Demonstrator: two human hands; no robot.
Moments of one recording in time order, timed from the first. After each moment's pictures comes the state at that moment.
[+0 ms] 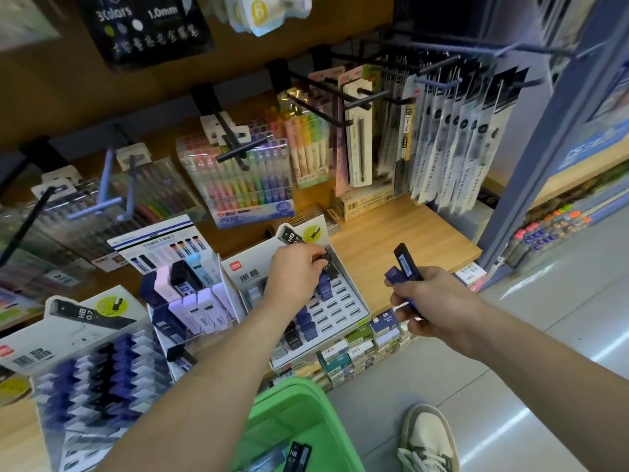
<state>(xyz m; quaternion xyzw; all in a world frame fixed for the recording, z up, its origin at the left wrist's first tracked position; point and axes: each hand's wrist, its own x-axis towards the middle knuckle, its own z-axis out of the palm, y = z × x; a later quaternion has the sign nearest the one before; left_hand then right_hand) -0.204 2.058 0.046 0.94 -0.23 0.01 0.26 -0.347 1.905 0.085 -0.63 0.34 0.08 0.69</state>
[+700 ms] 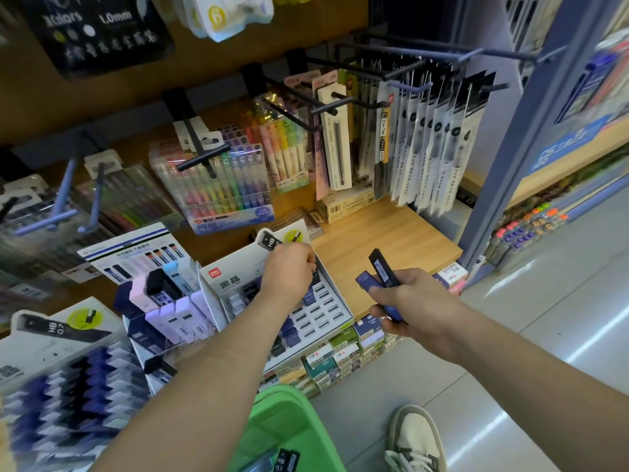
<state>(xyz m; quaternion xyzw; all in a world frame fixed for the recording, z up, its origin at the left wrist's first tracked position) -0.189 2.033 0.036 0.96 -0.24 -0.01 0.14 -0.353 1.903 0.085 -0.59 0.33 0.07 0.73</state>
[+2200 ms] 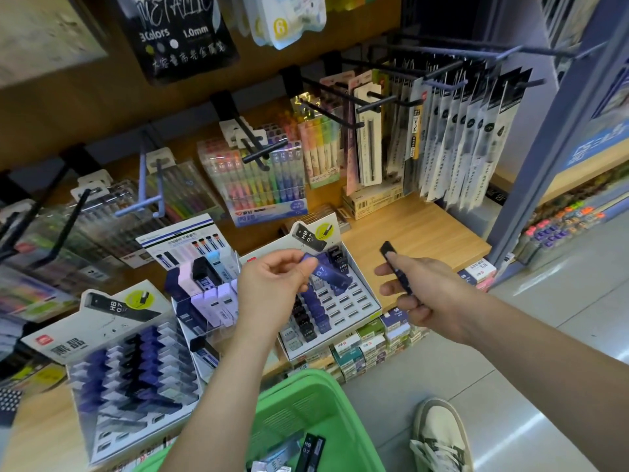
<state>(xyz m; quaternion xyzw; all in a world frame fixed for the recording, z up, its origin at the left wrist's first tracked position) -0.254 2.114 0.088 0.78 -0.06 -0.05 0.63 -0.339 1.922 0.095 -0.58 0.35 0.10 0.73</state>
